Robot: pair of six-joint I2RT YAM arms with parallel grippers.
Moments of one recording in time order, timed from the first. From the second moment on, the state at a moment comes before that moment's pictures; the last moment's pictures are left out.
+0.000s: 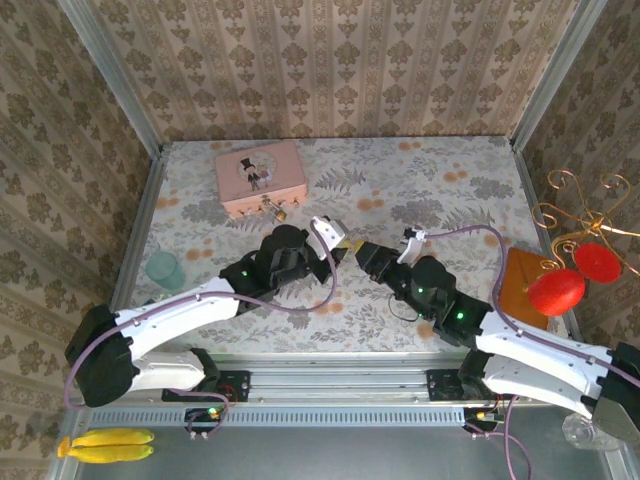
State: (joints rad) left arm -0.97 1.22 0.80 0.09 0.02 0.08; right arm 0.89 0.86 0.51 0.24 0.31 0.88
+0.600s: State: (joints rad) left arm -0.96 1.13 0.92 -0.30 0.16 0.35; right arm 0.87 0.71 0.51 0.05 0.06 -0.02
